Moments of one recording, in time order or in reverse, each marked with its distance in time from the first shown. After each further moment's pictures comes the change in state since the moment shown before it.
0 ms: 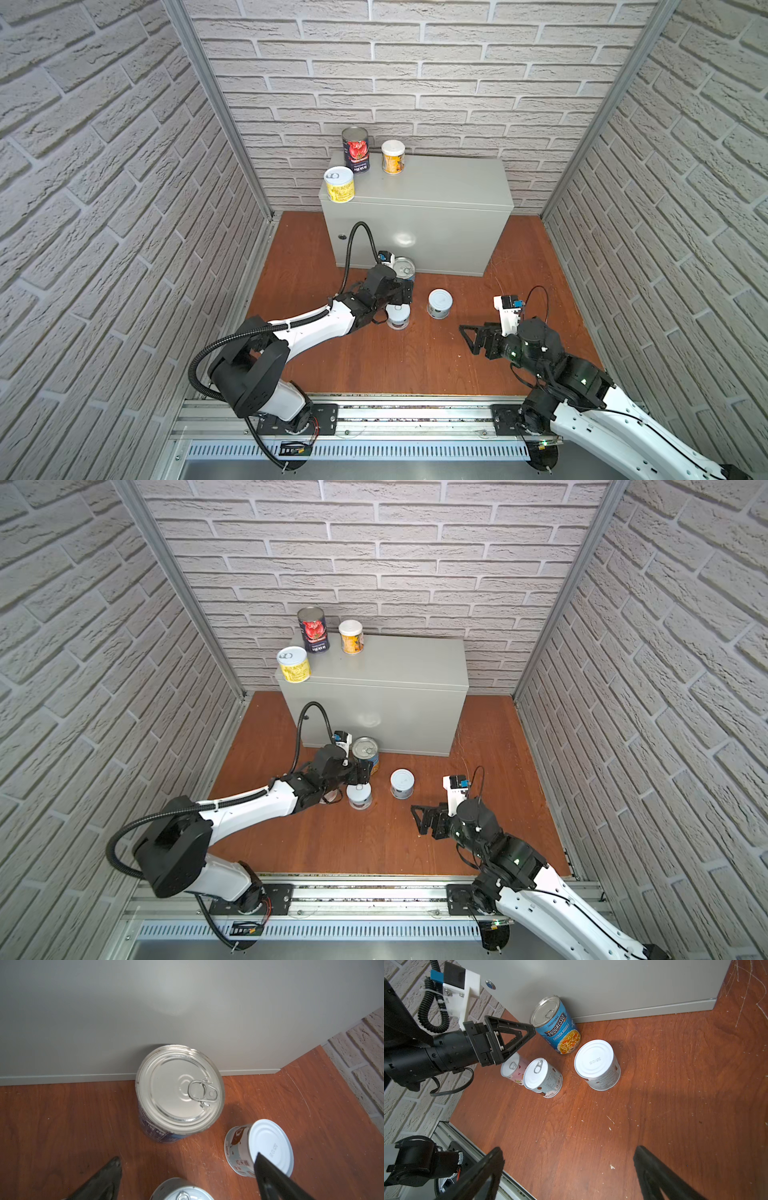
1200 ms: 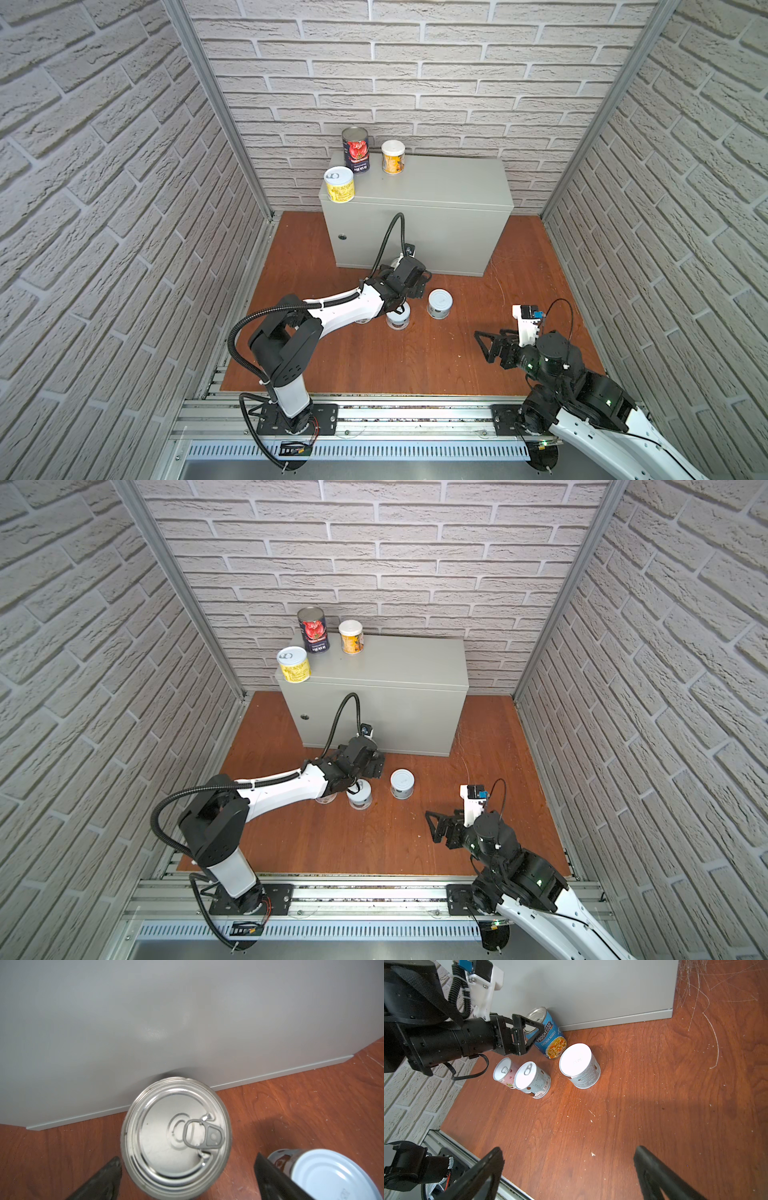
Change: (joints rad) left arm -0.081 0.238 0.291 -0.204 -0.283 0.167; right arm 0.000 -0.206 0.000 -0.178 0.077 -0.003
